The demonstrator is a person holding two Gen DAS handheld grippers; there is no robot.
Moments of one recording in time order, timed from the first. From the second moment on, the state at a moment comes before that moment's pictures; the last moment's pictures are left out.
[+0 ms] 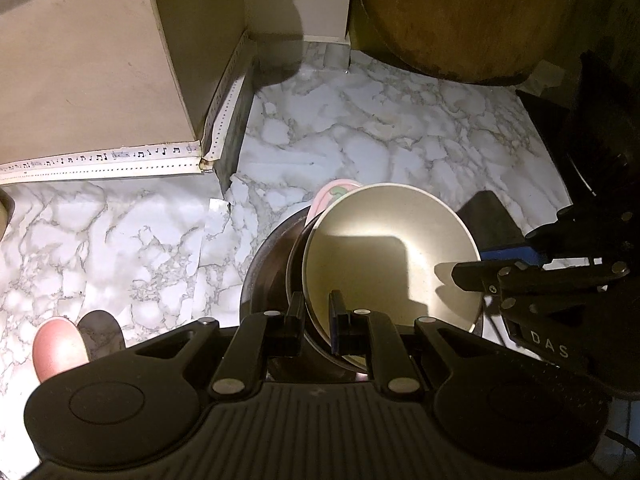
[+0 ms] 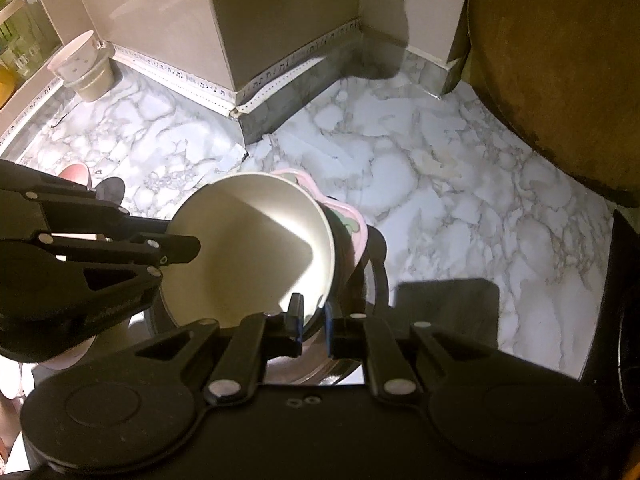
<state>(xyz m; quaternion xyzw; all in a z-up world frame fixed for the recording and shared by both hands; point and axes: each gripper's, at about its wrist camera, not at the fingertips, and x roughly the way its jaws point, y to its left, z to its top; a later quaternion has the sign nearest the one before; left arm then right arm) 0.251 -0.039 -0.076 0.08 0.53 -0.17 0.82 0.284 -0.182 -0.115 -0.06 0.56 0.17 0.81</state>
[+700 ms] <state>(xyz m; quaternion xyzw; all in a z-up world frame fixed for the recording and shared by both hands) 0.252 -0.032 -0.082 0.08 0.53 -0.17 0.83 0.288 -0.180 -0.125 -0.05 0.56 0.19 0.80</state>
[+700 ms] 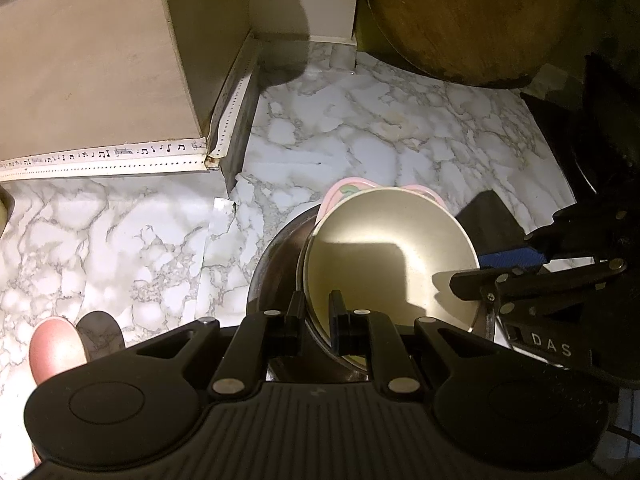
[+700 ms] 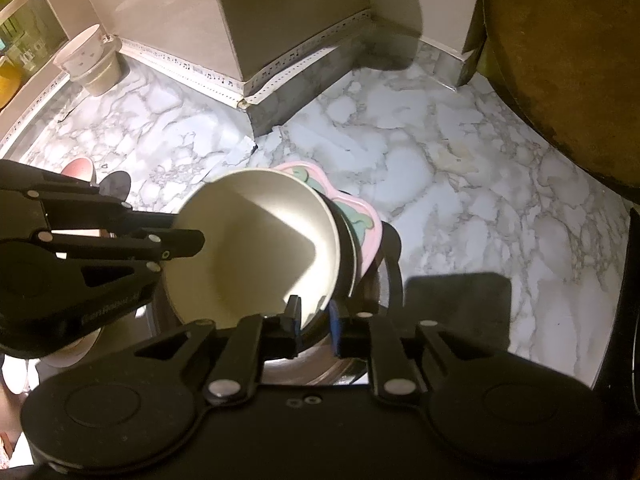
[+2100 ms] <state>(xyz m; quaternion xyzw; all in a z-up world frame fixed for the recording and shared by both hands) 0.200 0.008 -0.028 -0.02 0.46 -0.19 0.87 0.245 -0.207 -0.073 -0.01 0.48 0.22 0.85</state>
